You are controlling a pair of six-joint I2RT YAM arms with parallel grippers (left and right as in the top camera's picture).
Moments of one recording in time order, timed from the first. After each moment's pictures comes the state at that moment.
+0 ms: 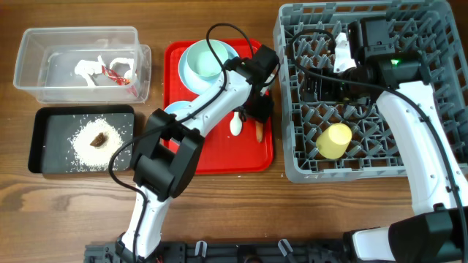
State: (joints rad) left arm -0.63 2.21 1.76 -0.95 0.07 -0.17; right arm 0.14 1.59 1.51 -1.14 -0.19 0.18
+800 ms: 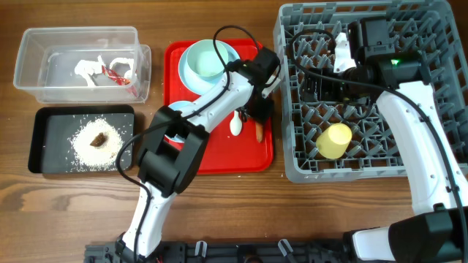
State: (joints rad) left arm -0.63 2.26 1.76 -0.89 0.11 -0.04; right arm 0.14 1.59 1.51 -1.14 -0.19 0.18
